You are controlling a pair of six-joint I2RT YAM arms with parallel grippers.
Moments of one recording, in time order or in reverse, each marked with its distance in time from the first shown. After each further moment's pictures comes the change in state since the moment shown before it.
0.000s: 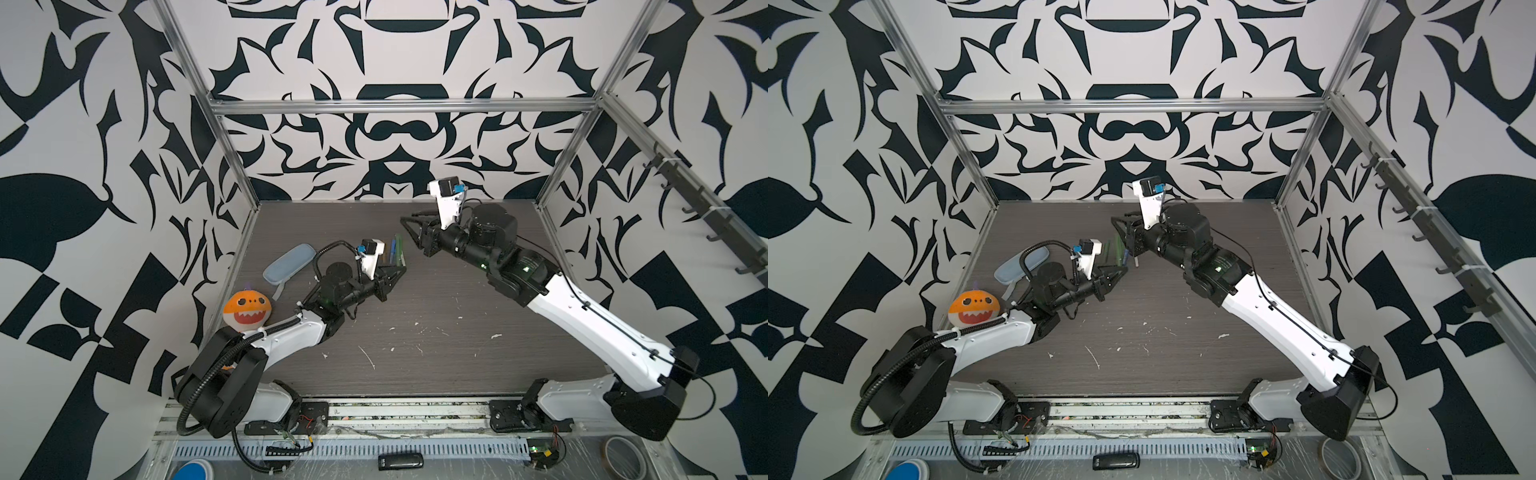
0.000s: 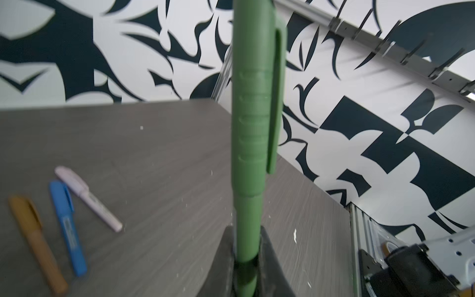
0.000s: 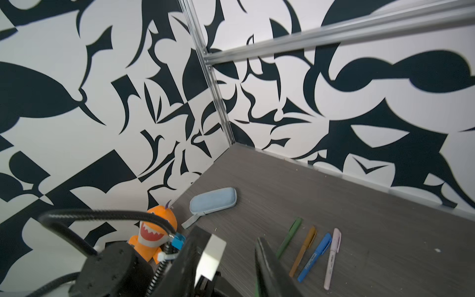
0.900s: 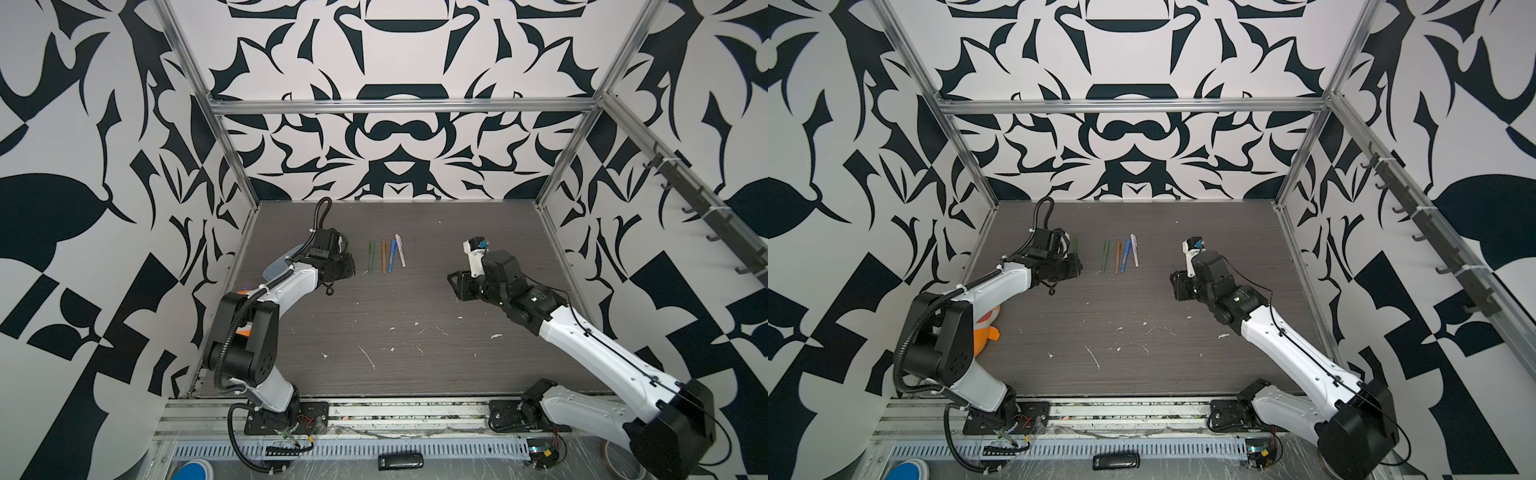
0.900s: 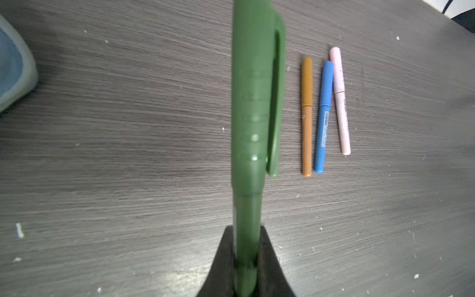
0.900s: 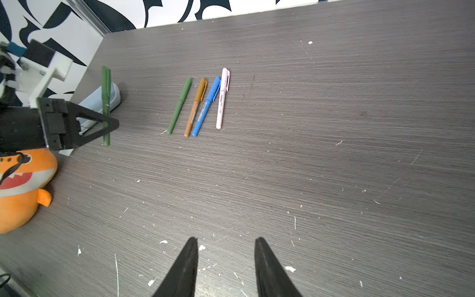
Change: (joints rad) left arm 0.331 0.272 0.495 -1.050 -0.274 0.008; right arm -0.215 -0.207 -0.562 -0.200 0.046 0.127
